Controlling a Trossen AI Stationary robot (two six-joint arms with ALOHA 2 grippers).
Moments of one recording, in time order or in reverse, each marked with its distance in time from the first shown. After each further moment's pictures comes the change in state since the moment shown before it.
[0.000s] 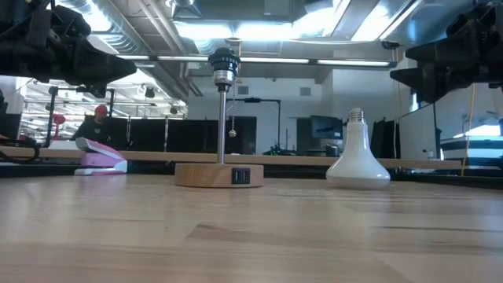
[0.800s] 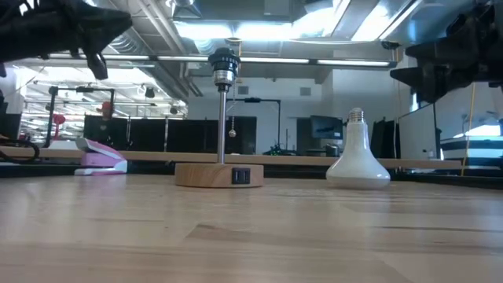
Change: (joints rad) left arm 0.004 0.000 0.000 0.368 -0.029 -0.363; right arm 0.000 0.000 0.000 0.048 0.001 0.043
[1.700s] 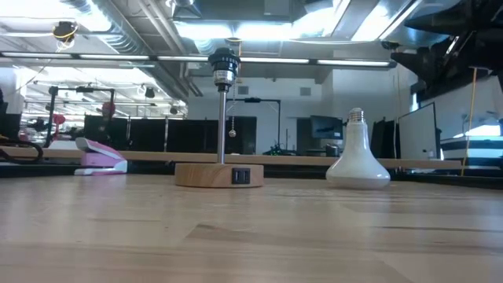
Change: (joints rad) left arm -0.260 0.958 0.847 -0.106 0.069 0.511; right arm 0.000 0.000 0.013 0.156 0.067 0.231
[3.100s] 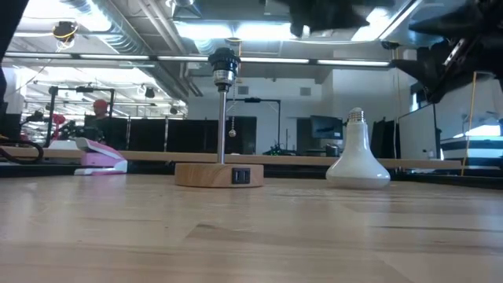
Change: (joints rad) left arm -0.010 0.973 0.599 -0.111 -0.188 -0.001; right arm 0.000 0.000 0.003 -0.119 -0.099 0.063
